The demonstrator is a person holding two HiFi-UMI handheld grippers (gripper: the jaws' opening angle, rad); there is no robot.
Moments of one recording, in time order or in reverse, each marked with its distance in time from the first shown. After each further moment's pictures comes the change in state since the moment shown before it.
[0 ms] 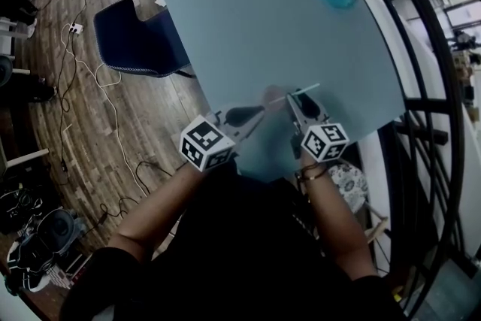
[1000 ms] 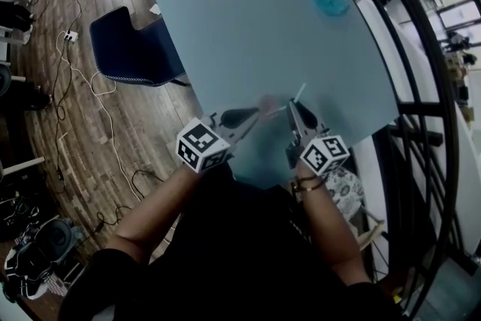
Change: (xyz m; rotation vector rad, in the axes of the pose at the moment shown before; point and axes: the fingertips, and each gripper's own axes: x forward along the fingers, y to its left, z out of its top) left arm 0.004 0.014 0.012 0.036 -0.025 -0.007; right arm -0.019 0.017 0.032 0.035 -0.120 0.041
